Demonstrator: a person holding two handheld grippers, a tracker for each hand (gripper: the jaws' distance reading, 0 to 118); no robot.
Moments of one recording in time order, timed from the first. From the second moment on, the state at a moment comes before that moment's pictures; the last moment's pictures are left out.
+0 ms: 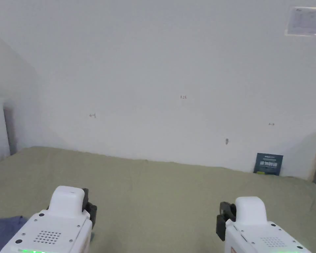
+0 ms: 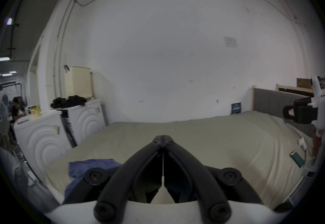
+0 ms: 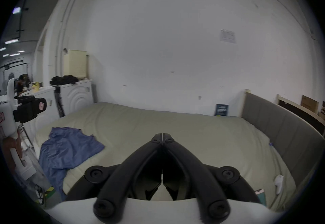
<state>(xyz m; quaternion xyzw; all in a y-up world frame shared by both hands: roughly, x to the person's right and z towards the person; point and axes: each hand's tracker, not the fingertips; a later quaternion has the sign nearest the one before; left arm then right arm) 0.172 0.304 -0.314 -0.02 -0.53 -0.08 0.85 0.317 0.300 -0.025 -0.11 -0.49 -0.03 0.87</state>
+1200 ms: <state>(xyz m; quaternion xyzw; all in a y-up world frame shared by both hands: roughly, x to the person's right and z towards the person) 0.270 0.051 -0.587 -0.42 -0.38 -0.22 0.79 0.335 0.154 -0.213 -0.27 -0.32 -0.07 0.91</state>
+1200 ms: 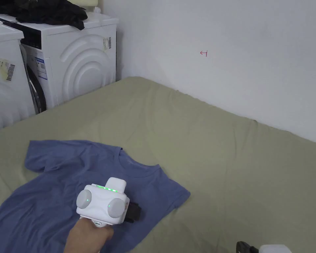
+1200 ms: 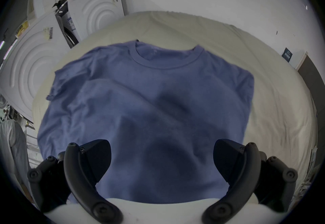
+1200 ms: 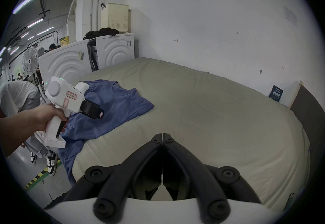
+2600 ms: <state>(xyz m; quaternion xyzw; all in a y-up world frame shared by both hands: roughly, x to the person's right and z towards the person) 0.478 0.249 -0.210 -0.21 -0.74 -0.04 0.63 0.354 0.183 0.072 -0.22 -0.53 -0.13 0.81</state>
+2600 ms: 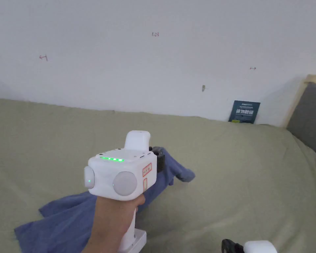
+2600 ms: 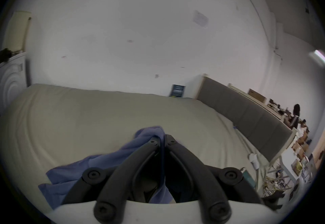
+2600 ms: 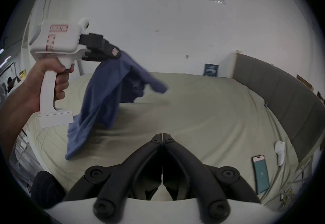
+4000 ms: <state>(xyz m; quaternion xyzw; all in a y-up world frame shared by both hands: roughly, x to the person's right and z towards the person) 0.249 0.119 -0.315 -0.30 -0.61 -0.22 0.70 0.291 0.168 0.038 -0.21 -0.50 -0.13 0.83</state>
